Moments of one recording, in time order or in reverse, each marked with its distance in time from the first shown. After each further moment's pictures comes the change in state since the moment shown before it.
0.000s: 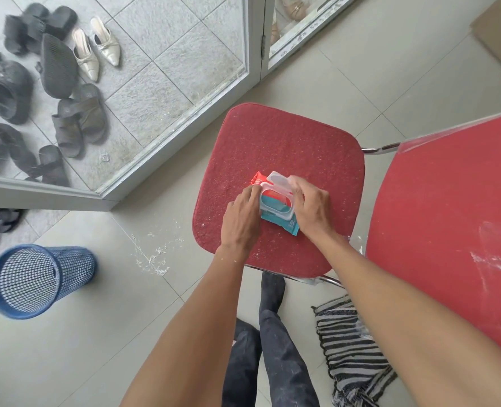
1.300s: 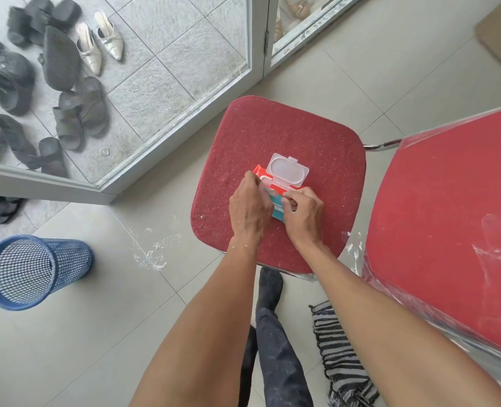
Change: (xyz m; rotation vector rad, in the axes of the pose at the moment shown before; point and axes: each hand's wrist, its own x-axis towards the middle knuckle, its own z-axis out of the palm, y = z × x) left_hand 0.011 0.031 0.004 -0.338 0.331 -0.293; right_hand -0.031 -0.012 0.018 0.006 0.056 0.136
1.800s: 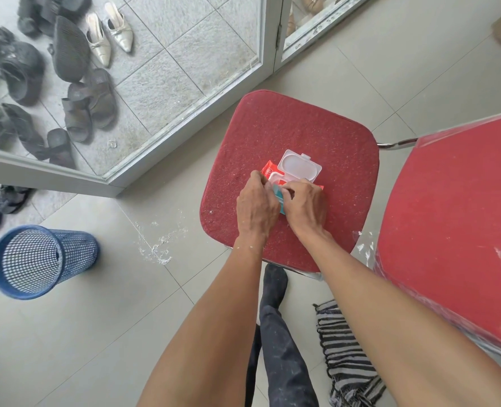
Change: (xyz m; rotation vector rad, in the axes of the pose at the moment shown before) left_hand -0.006 -0.011 -0.005 -0.147 -0.029 -0.036; right_hand 0.015 -0.024 0.012 -0.209 -0.051 -0.038
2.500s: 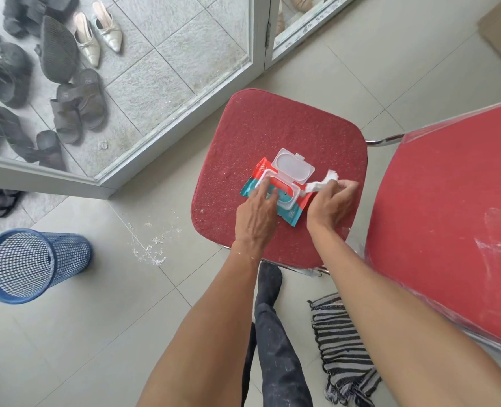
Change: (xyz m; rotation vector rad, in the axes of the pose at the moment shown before) left_hand -0.021 0.000 0.002 0.669 -0.288 0.350; right_hand -0.001 0.026 -0.026 0.488 0.547 0.598
